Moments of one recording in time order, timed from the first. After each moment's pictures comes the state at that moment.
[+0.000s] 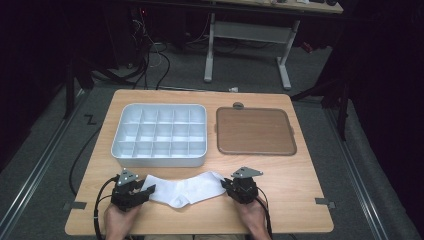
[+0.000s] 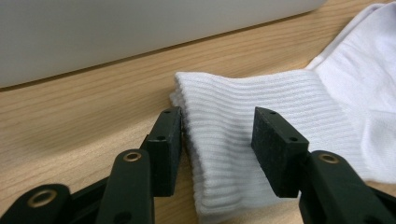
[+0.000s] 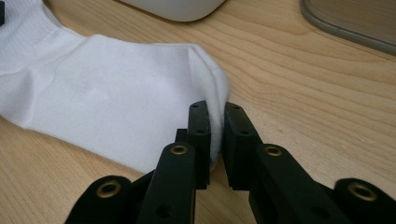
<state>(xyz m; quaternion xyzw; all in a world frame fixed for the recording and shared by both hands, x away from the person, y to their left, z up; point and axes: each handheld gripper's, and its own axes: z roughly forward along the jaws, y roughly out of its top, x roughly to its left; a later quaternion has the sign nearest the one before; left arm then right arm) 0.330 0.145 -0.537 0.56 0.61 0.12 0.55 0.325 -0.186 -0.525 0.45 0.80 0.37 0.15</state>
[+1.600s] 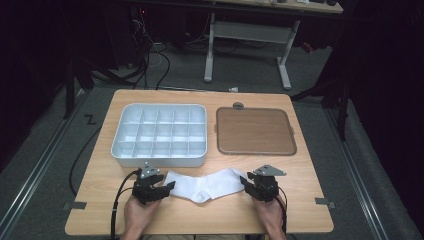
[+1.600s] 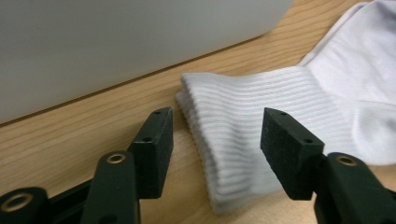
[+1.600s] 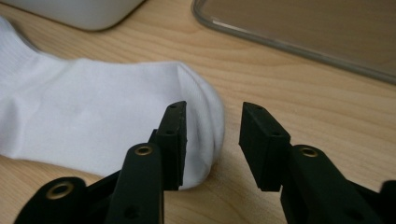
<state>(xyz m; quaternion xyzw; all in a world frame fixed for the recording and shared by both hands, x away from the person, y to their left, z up) 0.339 0.093 -0.527 0.57 0.60 0.10 0.56 0.320 -0.240 -0.514 0.50 0.76 0.36 0.20</state>
